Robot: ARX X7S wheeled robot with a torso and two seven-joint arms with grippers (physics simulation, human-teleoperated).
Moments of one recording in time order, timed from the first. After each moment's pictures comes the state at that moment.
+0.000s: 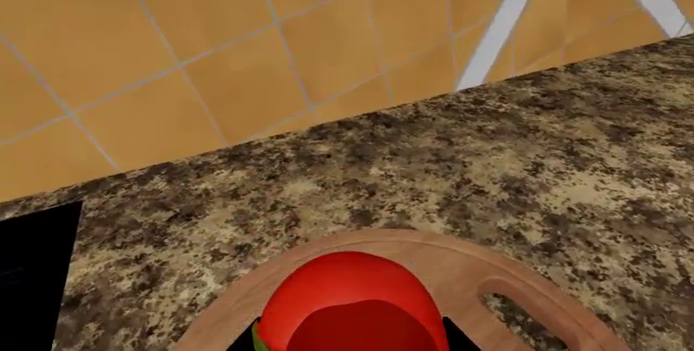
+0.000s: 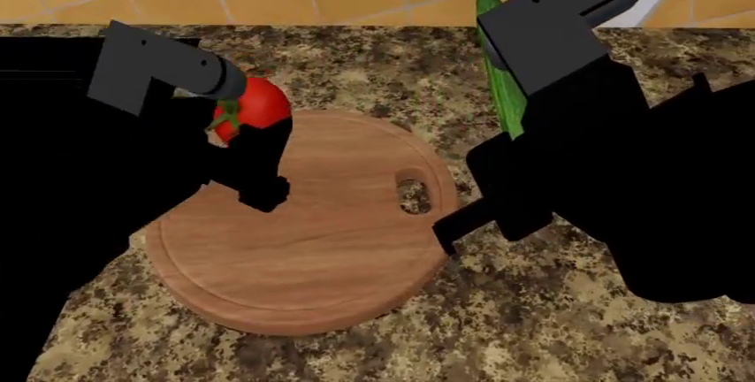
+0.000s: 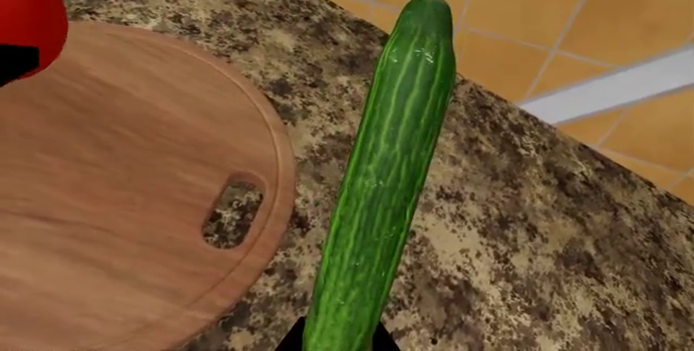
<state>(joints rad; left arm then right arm) -1.02 -0.19 0.33 -0.11 -0.49 -0.99 0.06 1.55 0.71 -0.90 -0.01 1.55 1.30 0.59</state>
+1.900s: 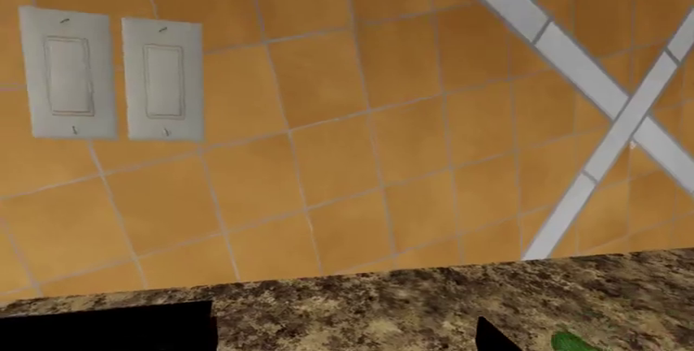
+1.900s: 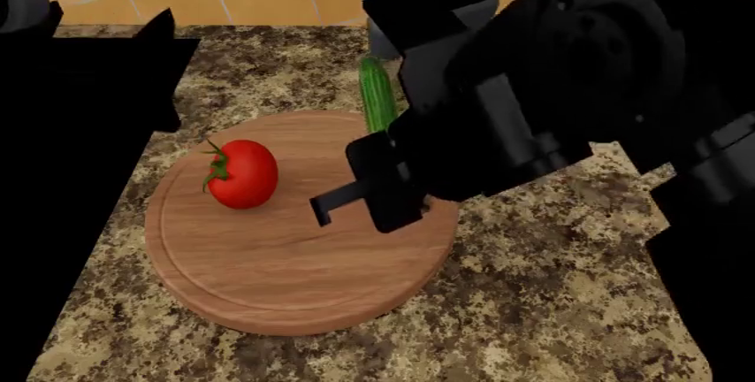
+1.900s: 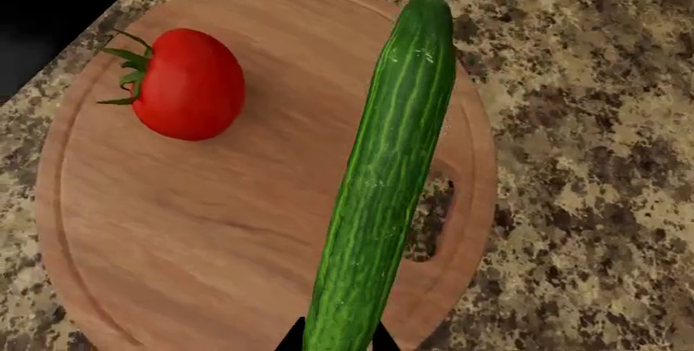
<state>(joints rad) -0.92 -0.27 0.06 0.27 -0.64 -1.00 -0.15 1.71 0.34 -1.07 0.59 1.56 1.37 0.28</state>
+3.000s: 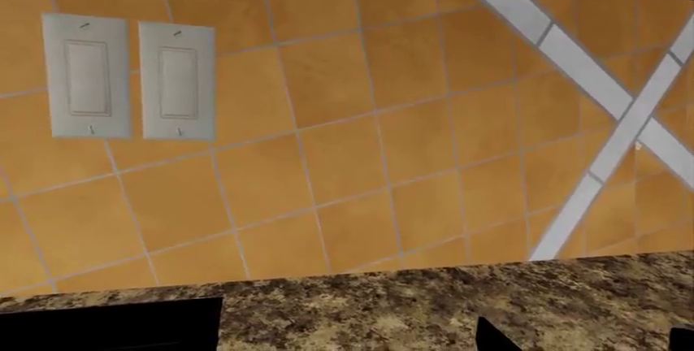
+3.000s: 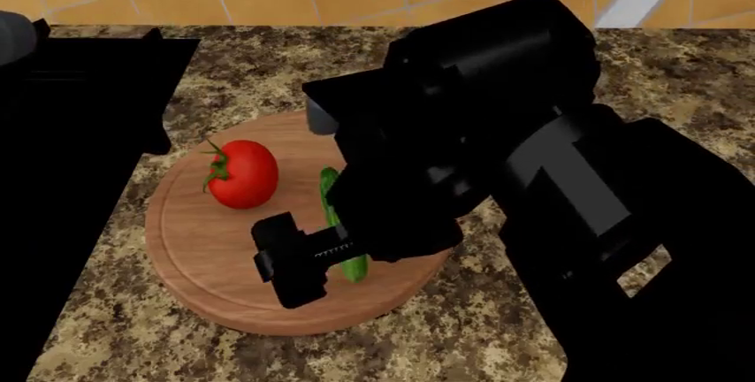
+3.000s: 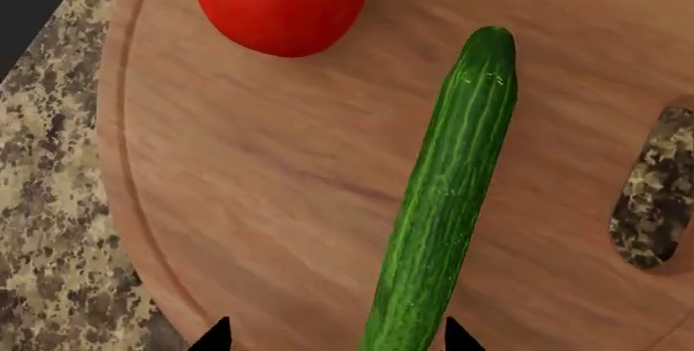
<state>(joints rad) -0.84 -0.30 0.06 0.33 -0.65 -0.95 -0.17 1.71 0.08 -1.32 0.95 1.40 1.35 -0.21</state>
